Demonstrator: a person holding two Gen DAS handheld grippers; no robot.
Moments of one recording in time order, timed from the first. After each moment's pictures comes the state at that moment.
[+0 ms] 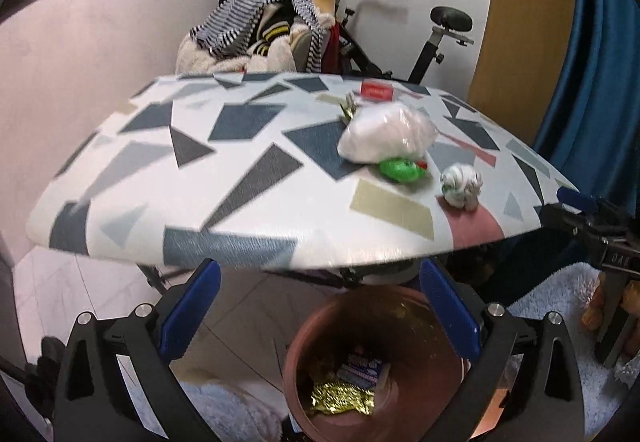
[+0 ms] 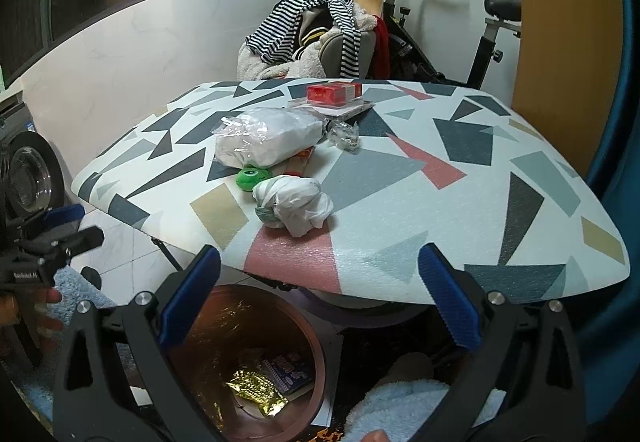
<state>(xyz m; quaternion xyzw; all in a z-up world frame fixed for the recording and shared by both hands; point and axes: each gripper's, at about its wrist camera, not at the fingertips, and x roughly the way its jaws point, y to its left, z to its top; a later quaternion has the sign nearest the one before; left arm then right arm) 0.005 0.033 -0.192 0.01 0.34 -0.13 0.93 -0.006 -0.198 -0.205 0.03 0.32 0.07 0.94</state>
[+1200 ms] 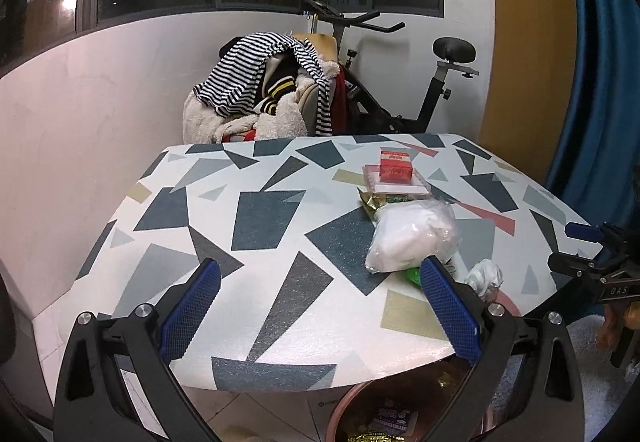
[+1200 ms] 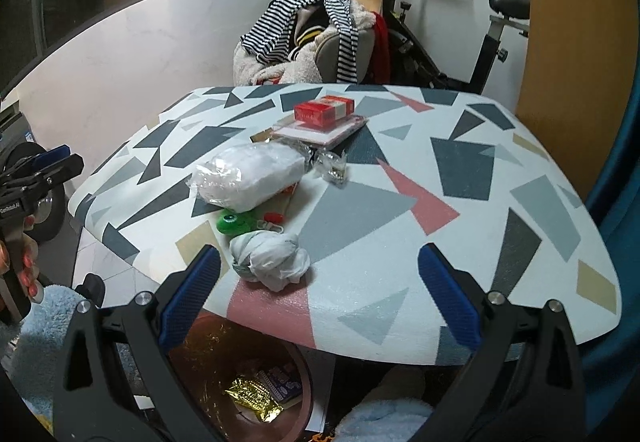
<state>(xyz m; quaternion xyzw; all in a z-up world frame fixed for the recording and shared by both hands) 0.068 0.036 -0.120 0.05 0.28 -0.13 0.95 0.048 -0.221 -0.174 0.03 0.35 0.08 0.93</state>
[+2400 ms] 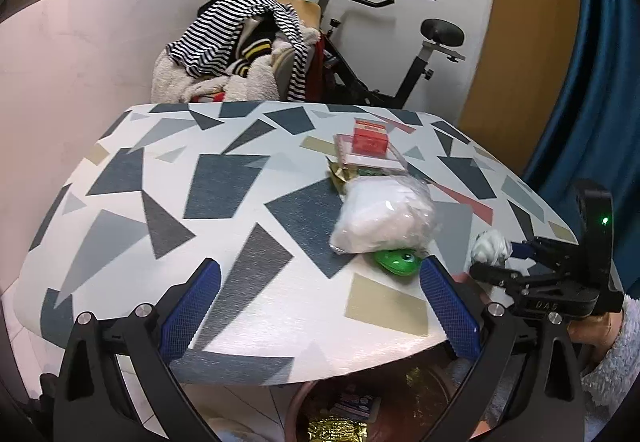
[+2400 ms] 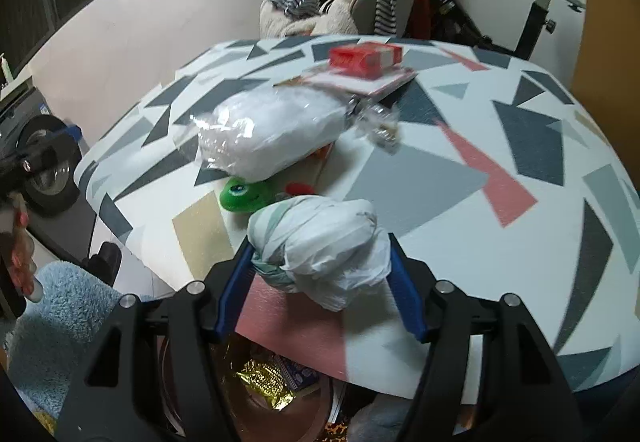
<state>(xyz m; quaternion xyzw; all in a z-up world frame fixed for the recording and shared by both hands) 0.091 0.020 -0.145 0.01 0.34 -0.18 0.92 0.095 -0.198 -0.220 0.03 0.40 0.14 0.90</state>
